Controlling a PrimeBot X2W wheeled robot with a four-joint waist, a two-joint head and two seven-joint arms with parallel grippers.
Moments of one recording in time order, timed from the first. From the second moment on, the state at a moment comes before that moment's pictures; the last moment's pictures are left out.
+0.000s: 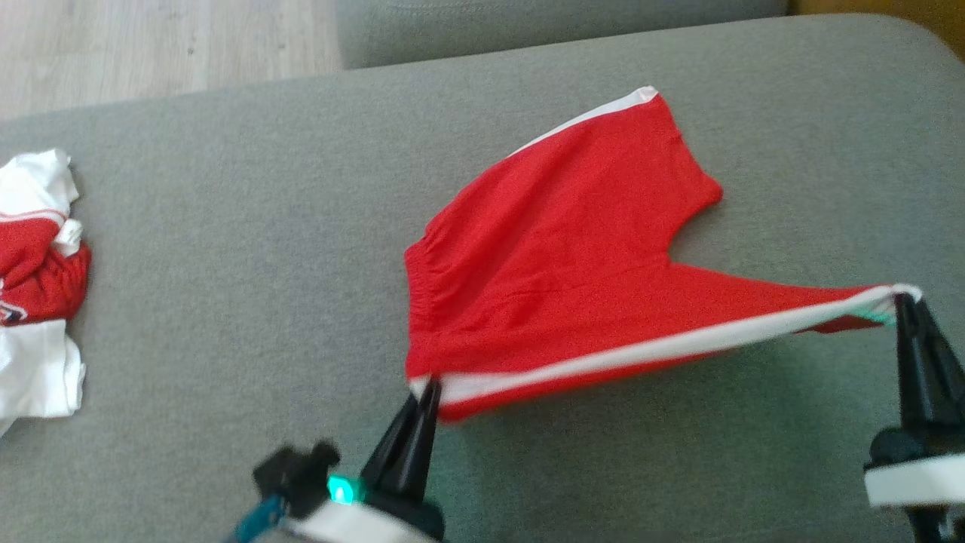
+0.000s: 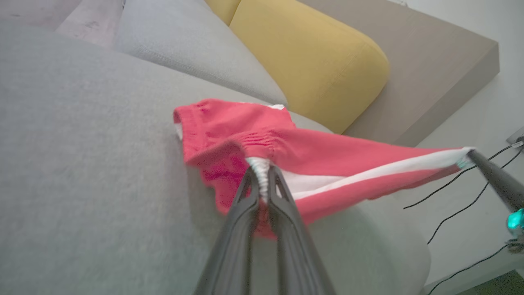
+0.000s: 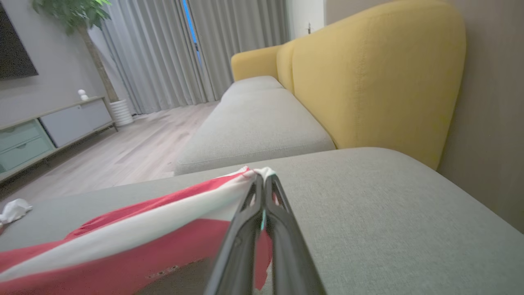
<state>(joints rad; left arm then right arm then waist) 0.03 0.19 -0.60 0.05 -0.66 -0.01 -0.17 0.22 -0.20 -0.10 -0.24 0.40 0.13 -0.05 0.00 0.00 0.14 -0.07</state>
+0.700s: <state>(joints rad) -0.59 0.05 -0.58 0.44 -0.87 -0.02 -0.10 -0.56 -0.32 0.10 0.38 0.42 0.13 -0.07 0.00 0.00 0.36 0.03</state>
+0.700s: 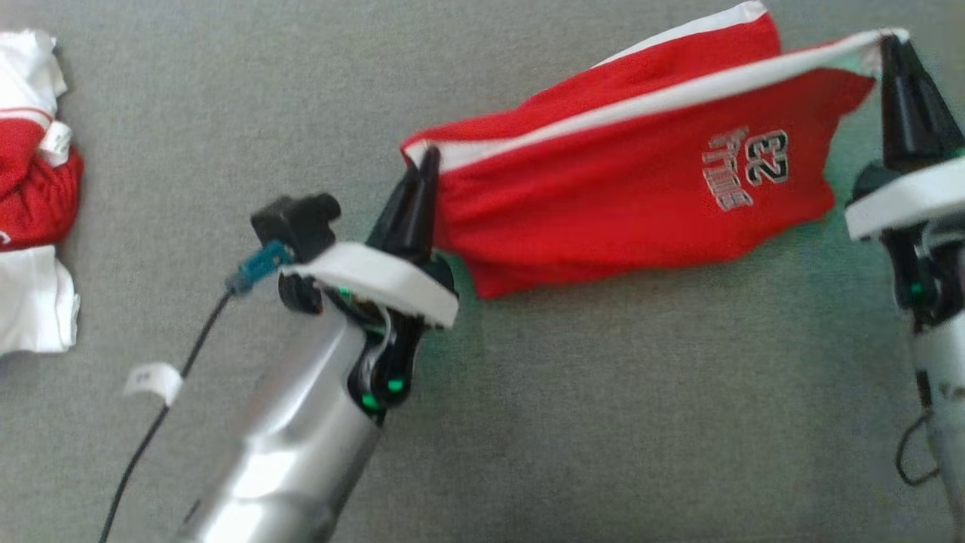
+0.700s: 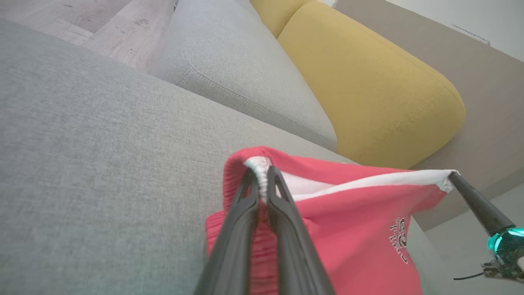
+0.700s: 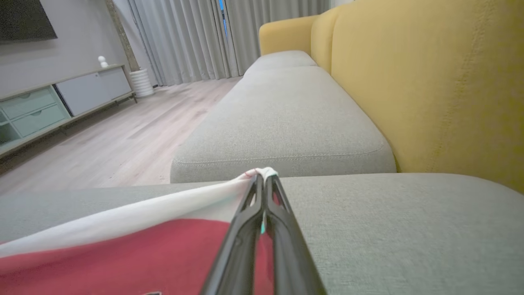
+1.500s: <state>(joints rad) -0.69 0.04 -0.65 0.51 -0.71 0.09 -0.25 -0.68 -0.31 0.27 0.66 0.56 0.13 -0.24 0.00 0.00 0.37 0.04</state>
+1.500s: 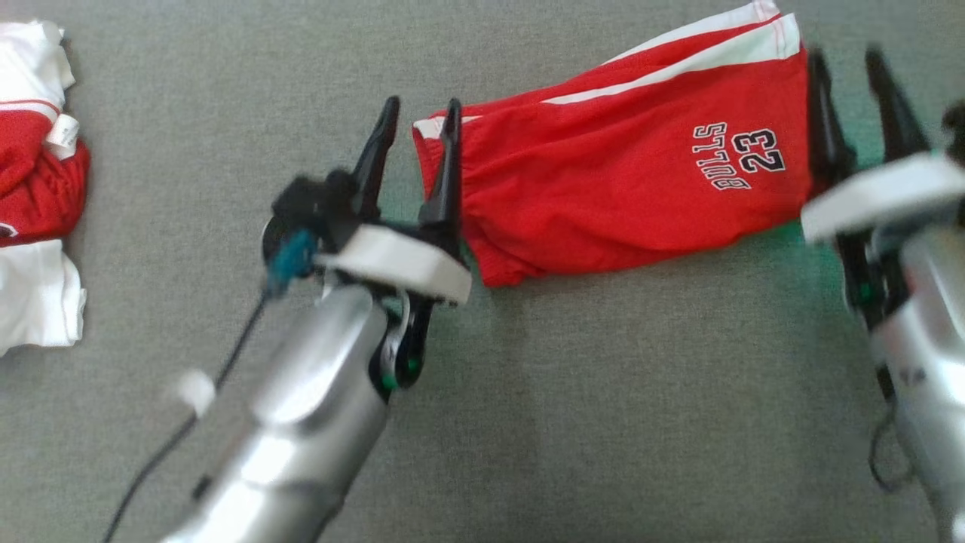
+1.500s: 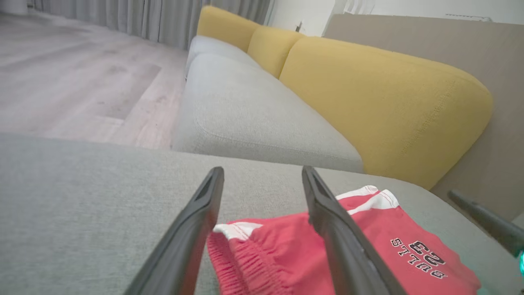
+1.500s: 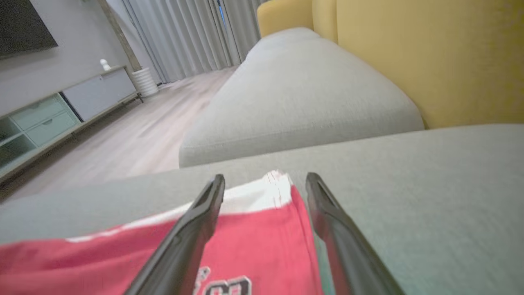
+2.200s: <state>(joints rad) -0.16 0.05 -0.52 0.08 -0.28 0.22 -0.26 -0.67 -0.37 0.14 1.02 0.61 0.13 -0.18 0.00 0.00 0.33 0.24</state>
